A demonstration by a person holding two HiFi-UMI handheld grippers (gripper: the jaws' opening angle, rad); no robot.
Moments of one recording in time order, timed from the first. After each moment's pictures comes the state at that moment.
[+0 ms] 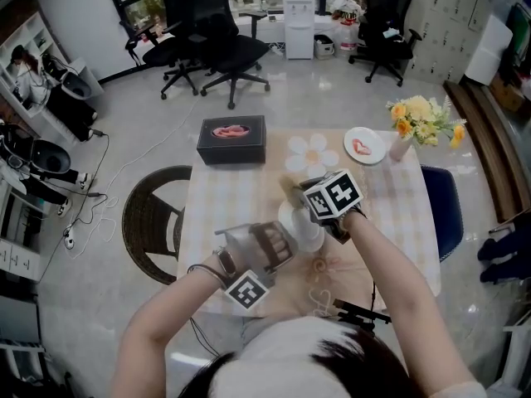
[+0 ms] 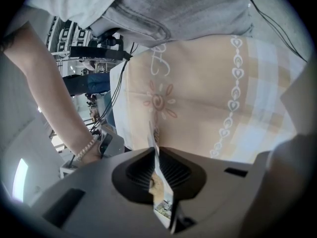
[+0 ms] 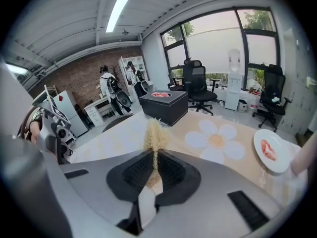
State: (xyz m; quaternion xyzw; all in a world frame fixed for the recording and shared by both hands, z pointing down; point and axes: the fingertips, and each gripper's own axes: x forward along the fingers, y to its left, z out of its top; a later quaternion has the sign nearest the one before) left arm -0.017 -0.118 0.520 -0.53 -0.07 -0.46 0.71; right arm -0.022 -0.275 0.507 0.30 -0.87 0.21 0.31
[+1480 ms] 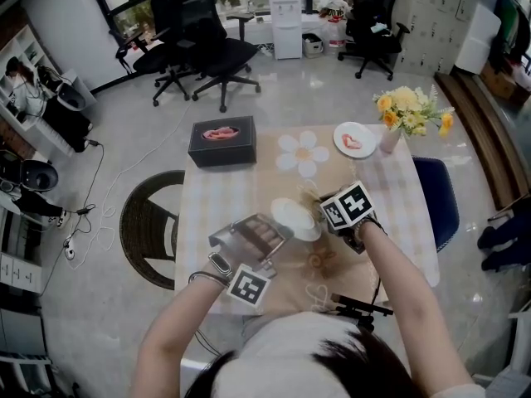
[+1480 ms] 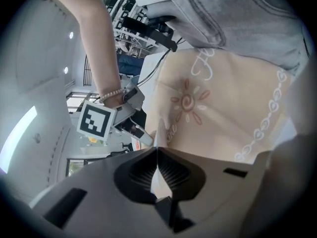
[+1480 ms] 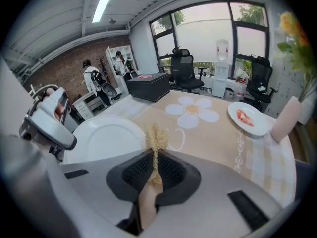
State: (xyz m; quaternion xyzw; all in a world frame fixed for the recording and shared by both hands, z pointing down) left arm -0.002 -0.137 0.488 -0.63 0.08 -0.45 0.63; right arm 0.056 -0.239 0.546 0.35 -0.83 0.25 0.36
